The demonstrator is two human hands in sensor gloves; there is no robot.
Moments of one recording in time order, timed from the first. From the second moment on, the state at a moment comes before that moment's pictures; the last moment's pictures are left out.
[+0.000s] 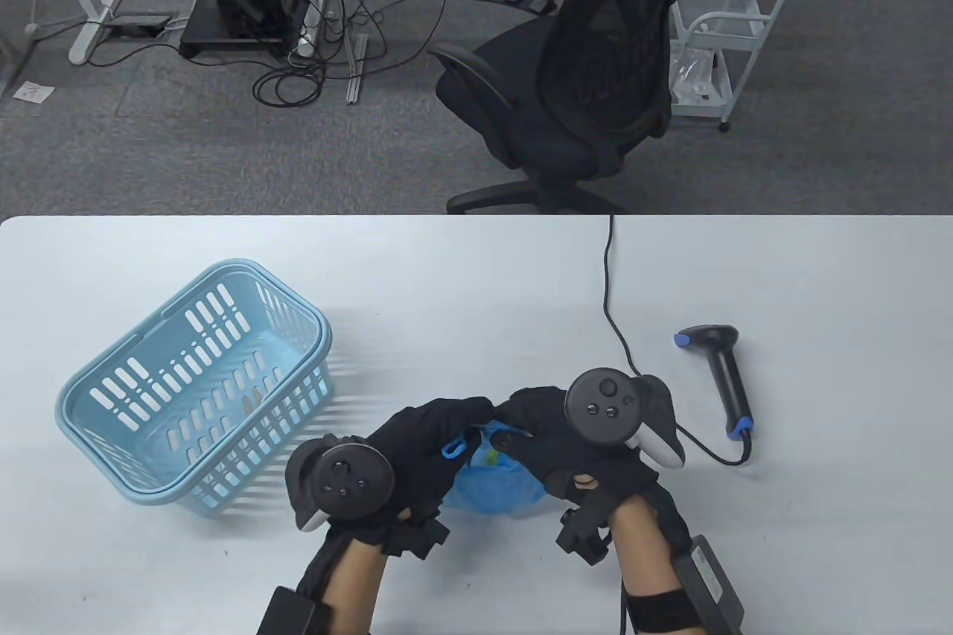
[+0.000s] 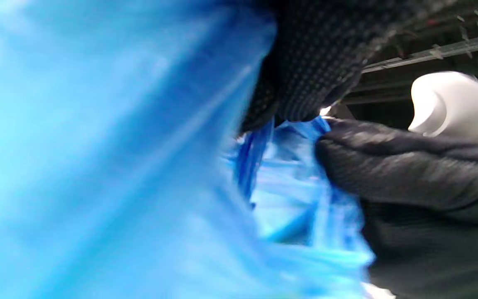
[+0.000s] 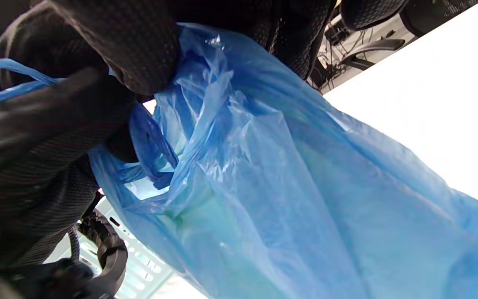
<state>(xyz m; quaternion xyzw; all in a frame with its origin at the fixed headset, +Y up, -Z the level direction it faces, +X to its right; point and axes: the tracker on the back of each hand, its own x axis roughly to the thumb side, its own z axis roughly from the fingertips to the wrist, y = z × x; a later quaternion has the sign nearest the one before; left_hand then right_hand) -0.138 -0.642 -0.235 0.20 -0.27 0.30 0.89 0.092 -0.645 -0.275 0.24 0.10 0.90 0.35</state>
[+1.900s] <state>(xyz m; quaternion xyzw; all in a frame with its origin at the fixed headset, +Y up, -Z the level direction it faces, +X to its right) -0.224 -0.698 -0.236 0.05 -0.16 0.42 0.89 0.181 -0.679 -0.251 0.11 0.01 0.91 0.40</state>
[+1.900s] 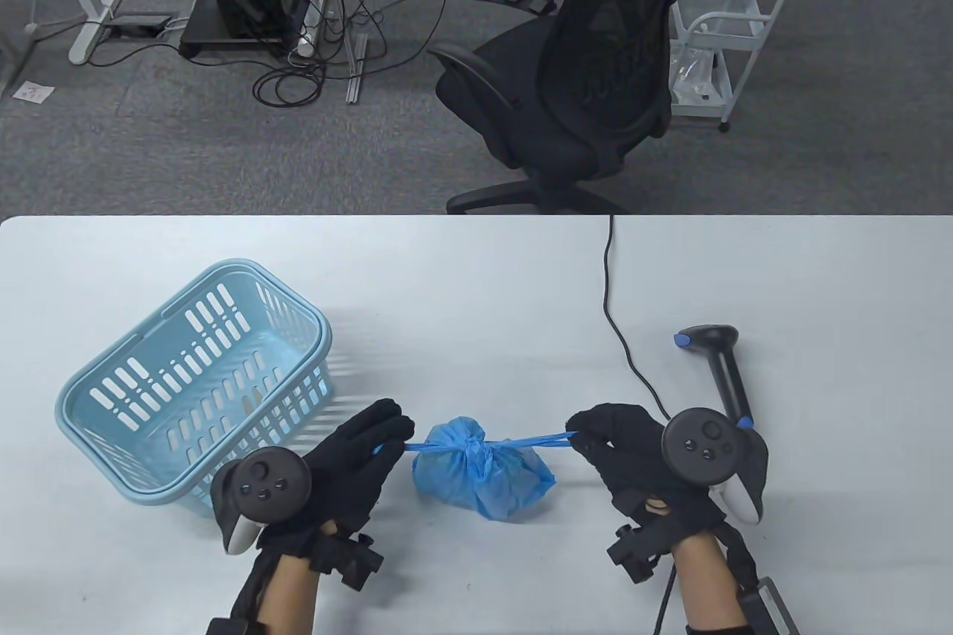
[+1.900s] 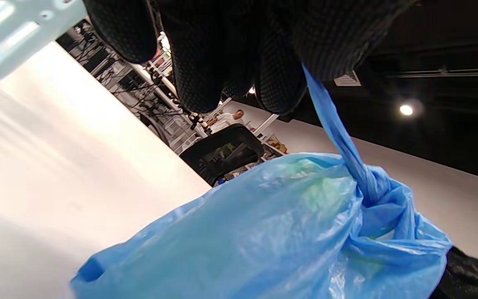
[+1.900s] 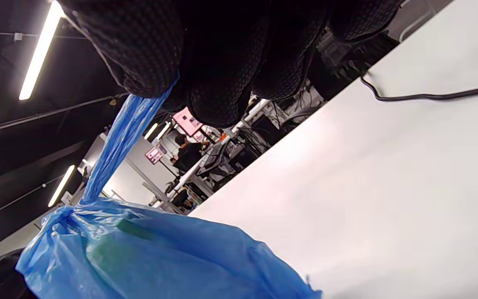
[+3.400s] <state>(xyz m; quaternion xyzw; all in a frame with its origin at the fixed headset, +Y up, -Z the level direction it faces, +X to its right) -0.207 -0.691 -0.198 -0.05 -0.14 0.00 0.99 0.167 -0.707 -0.217 0.06 0.02 1.00 0.03</state>
